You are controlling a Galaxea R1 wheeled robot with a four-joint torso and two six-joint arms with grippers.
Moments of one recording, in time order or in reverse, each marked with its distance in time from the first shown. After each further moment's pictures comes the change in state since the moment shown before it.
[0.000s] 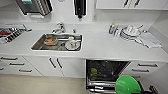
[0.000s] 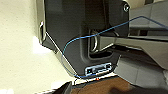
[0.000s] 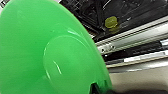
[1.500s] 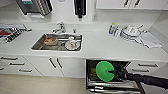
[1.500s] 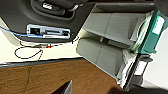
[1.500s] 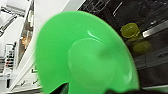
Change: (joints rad) left arm 0.245 0.575 -0.727 -0.018 -0.438 0.049; right arm 0.225 0.499 -0.489 0.003 -0.071 0.301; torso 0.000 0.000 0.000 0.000
